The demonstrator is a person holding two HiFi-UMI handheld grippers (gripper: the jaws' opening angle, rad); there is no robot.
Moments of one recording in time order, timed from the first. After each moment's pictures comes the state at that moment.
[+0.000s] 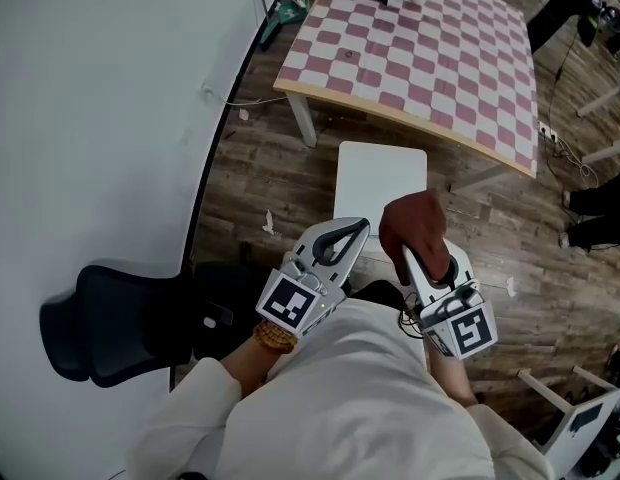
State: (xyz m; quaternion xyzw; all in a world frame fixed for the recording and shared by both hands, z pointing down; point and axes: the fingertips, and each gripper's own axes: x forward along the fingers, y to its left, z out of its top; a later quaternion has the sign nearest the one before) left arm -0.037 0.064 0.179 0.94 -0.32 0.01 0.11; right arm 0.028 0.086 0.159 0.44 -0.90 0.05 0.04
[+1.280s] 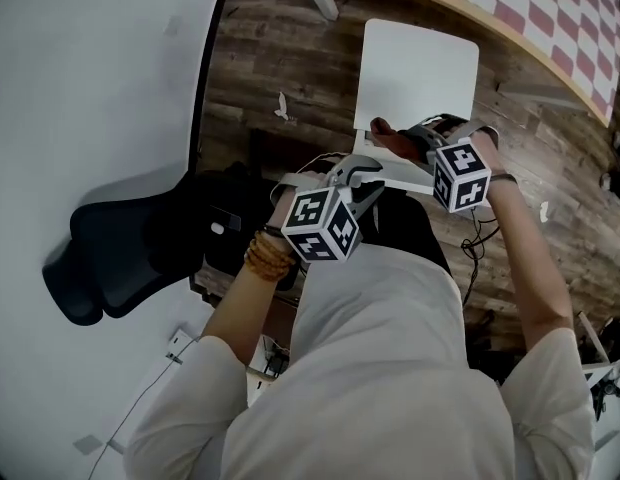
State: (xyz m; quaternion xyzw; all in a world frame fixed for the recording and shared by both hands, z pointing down) left arm -0.020 0.097 0.440 0.90 -0.05 0.43 0.07; right arm 0.003 0.070 0.523 -0.16 -0.85 -0.11 0.49
